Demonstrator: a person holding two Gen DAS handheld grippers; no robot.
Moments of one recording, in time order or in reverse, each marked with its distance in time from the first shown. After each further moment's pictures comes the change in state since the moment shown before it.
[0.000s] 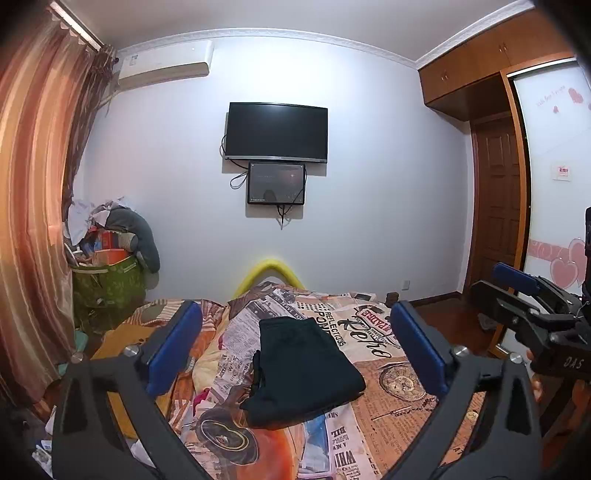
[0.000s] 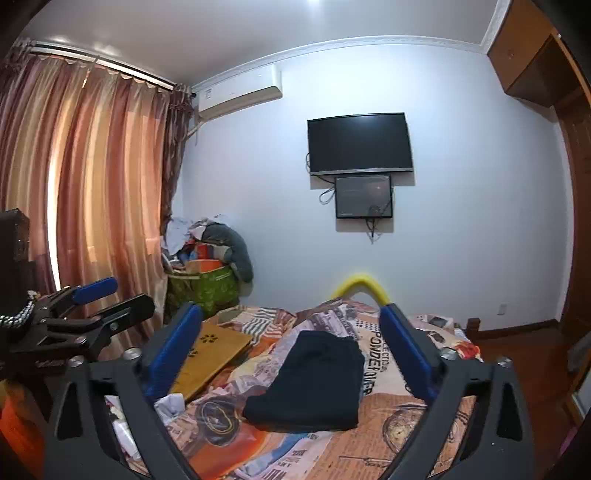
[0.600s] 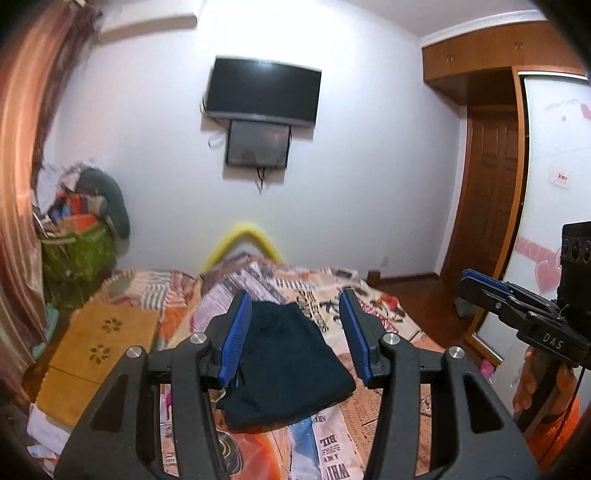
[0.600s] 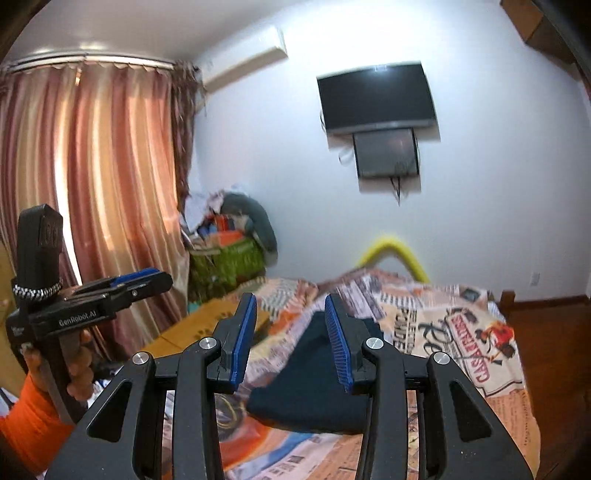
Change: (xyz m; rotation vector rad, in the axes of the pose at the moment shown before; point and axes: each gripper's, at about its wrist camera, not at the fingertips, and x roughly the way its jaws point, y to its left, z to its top) left arm 0.083 0.028 0.028 -0.059 0.140 -0.101; right arm 0.045 -0.043 0.011 0.067 0.139 0.152
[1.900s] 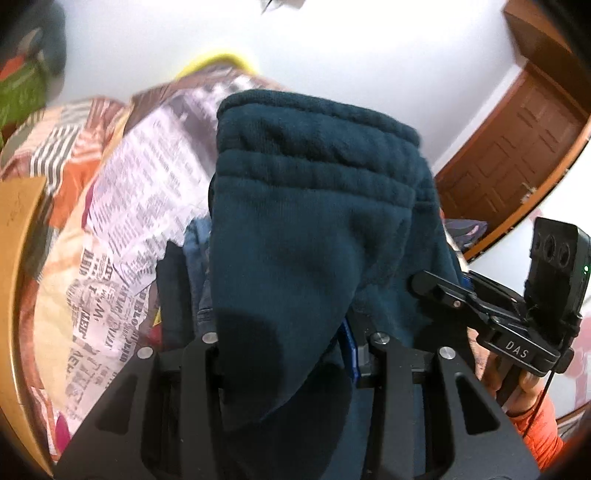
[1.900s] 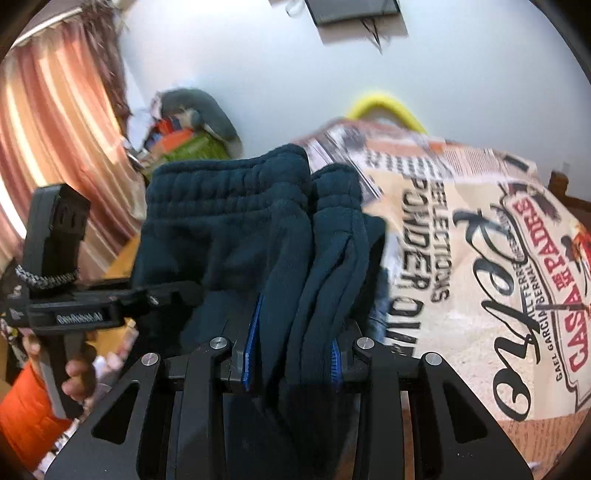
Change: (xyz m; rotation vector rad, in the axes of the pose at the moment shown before) left arm 0.422 0.105 -0.144 -0.239 0.657 -0.194; right arm 0.316 -0.164 -0.124 0.197 0.510 0.000
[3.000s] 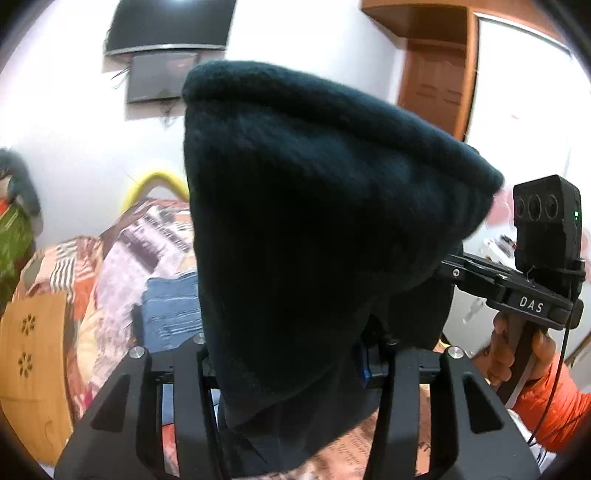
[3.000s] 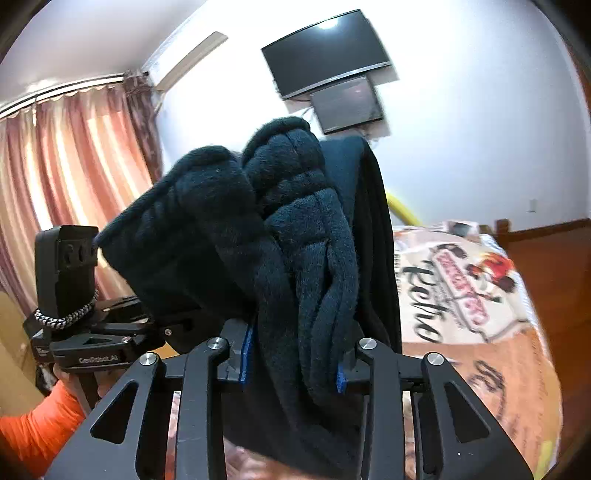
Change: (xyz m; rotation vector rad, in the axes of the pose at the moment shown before) left arm -0.221 -0.235 -0.103 0.379 -0.288 -0.037; right arm -0.275 0.056 -0.062 0.013 -0.361 0.063
